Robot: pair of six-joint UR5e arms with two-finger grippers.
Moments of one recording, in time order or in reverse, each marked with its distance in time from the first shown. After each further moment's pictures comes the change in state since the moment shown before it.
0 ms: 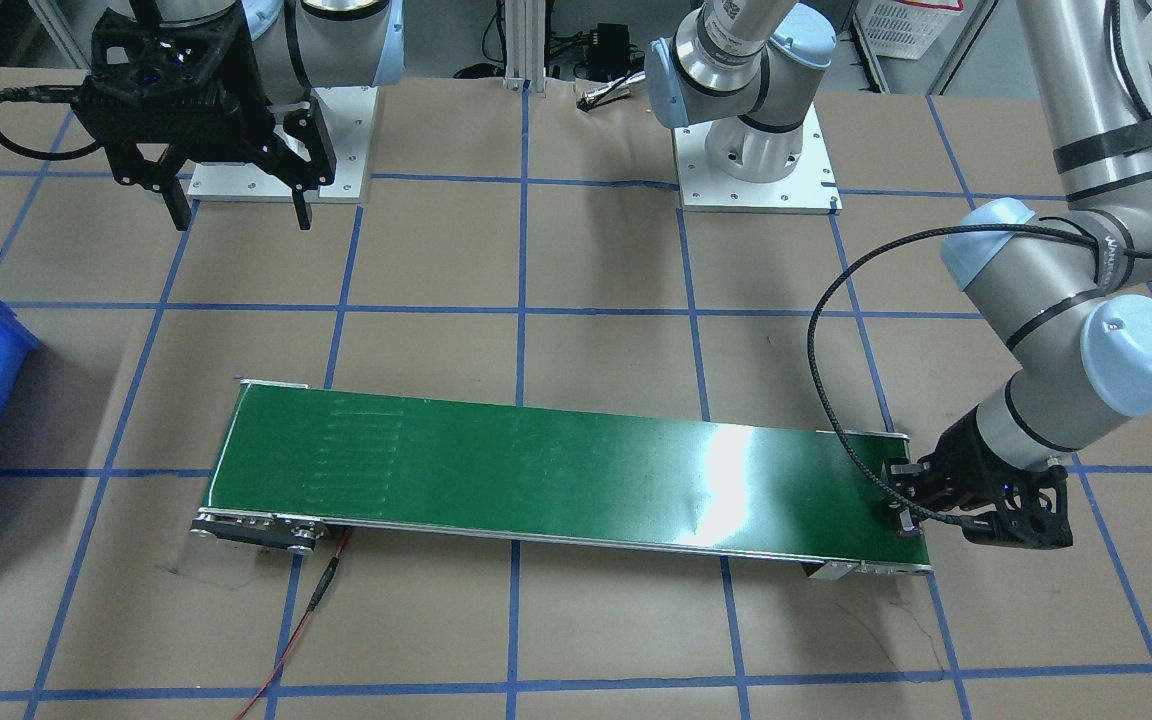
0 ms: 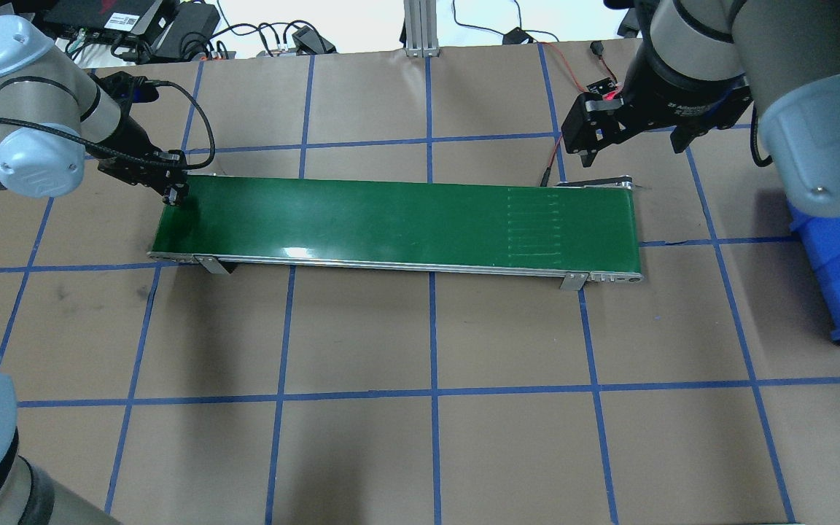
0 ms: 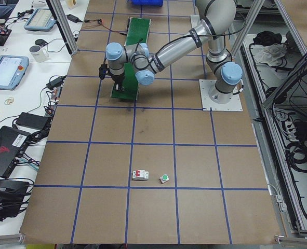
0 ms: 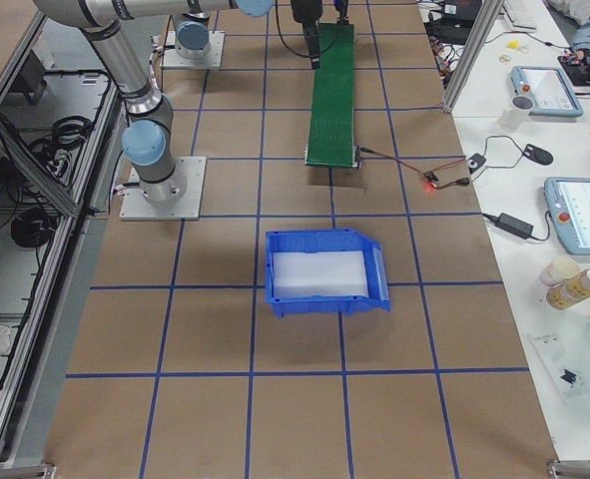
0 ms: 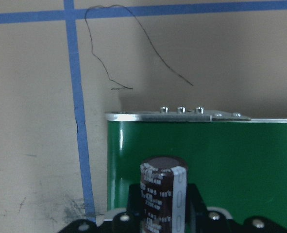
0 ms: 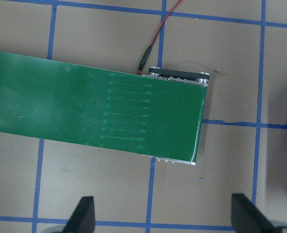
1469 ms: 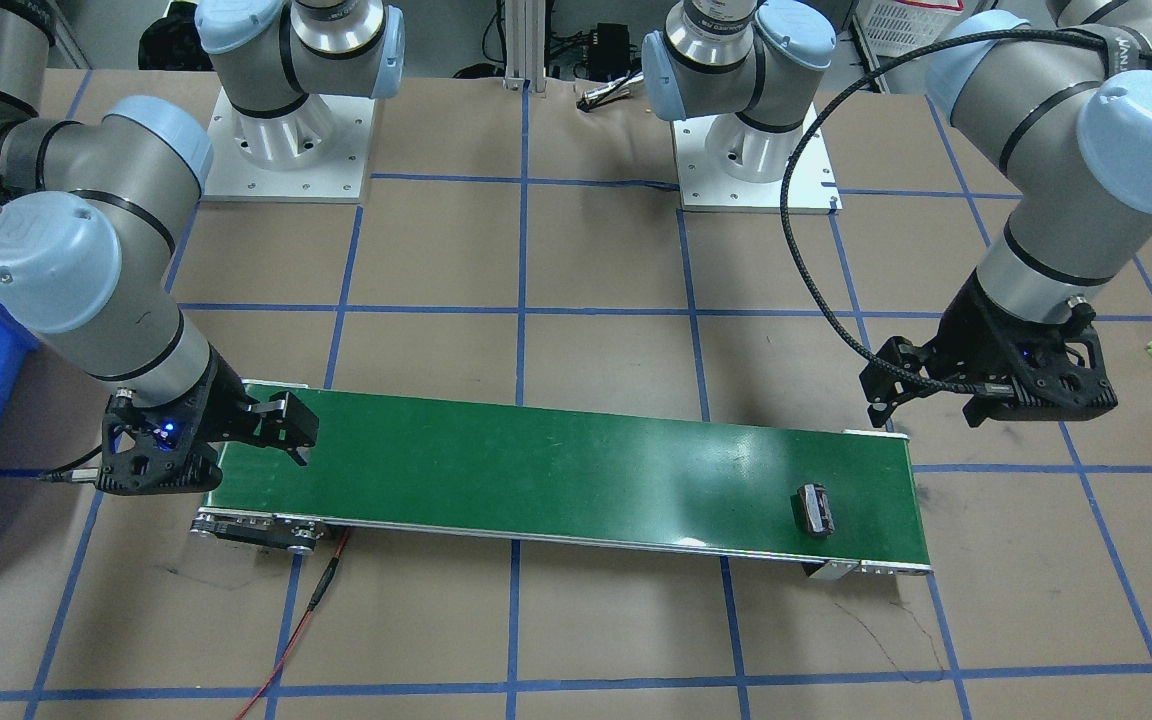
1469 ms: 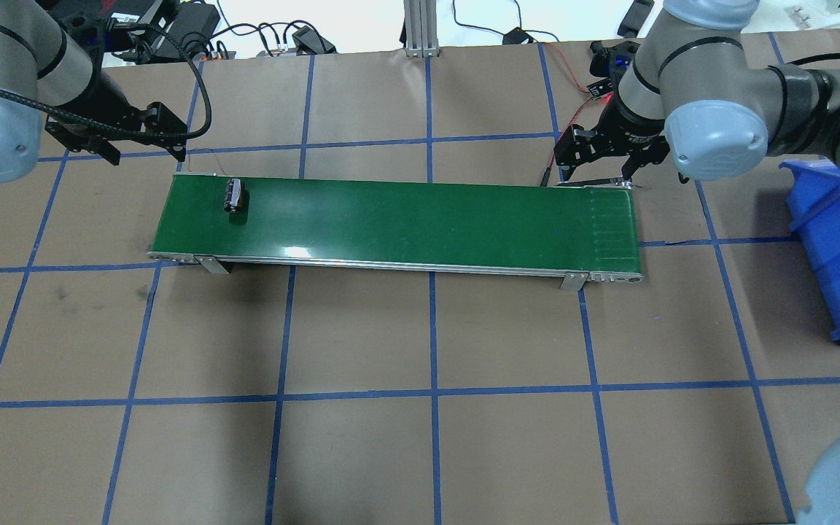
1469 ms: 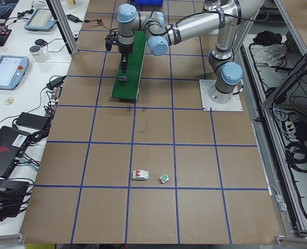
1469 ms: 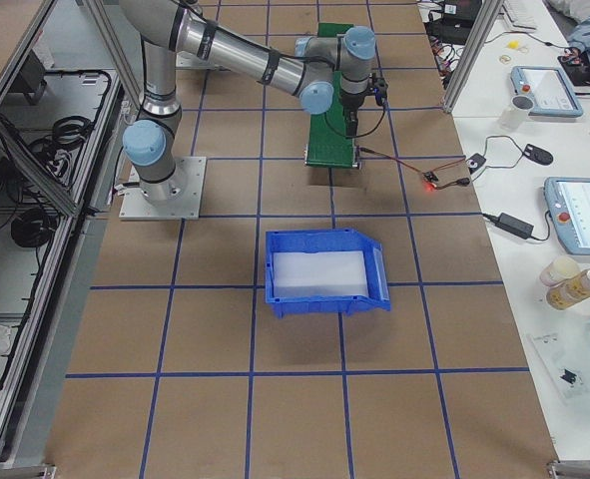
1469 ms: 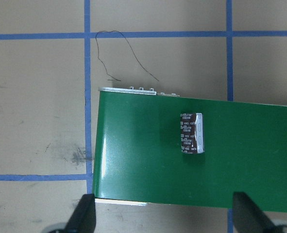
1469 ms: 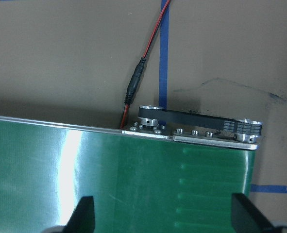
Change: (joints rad) left arm -0.082 0.258 0.001 -0.143 0.071 -0.147; right arm -0.156 0.383 0.083 -0.338 0.170 -0.082
